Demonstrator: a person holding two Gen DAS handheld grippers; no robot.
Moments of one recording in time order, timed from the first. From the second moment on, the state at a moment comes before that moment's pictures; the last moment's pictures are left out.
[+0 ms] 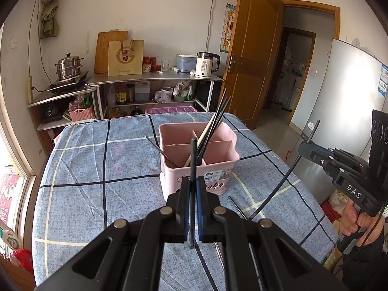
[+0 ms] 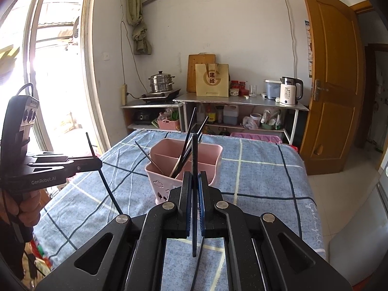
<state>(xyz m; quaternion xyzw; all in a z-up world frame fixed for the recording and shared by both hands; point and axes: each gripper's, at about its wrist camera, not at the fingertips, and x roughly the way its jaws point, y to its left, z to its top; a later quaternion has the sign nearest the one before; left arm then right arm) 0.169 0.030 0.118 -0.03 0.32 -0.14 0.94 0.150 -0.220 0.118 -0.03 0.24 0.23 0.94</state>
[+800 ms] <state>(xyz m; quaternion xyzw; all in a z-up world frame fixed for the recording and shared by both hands) 0.215 0.034 0.207 -0.03 0.26 -0.15 0.95 0.184 -0.174 0.177 0.00 0.17 0.28 0.94</state>
